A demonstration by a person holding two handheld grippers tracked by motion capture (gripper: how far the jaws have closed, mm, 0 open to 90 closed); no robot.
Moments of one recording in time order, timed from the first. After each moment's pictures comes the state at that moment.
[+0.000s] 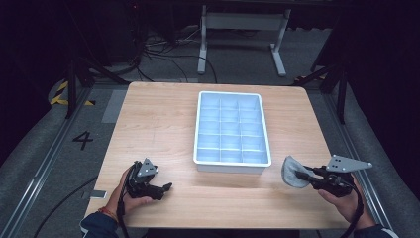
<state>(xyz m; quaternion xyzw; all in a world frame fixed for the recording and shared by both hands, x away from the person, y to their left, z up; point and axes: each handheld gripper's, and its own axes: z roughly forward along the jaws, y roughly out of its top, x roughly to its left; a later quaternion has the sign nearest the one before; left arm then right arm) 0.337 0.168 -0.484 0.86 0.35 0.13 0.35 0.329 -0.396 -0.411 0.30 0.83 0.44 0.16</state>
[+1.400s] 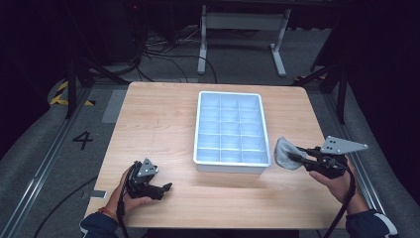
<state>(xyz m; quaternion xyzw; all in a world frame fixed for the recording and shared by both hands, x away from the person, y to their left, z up) 0.337 0.168 -0.484 0.86 0.35 0.13 0.35 0.360 -0.370 -0.375 0.27 0.82 0.47 0.19</state>
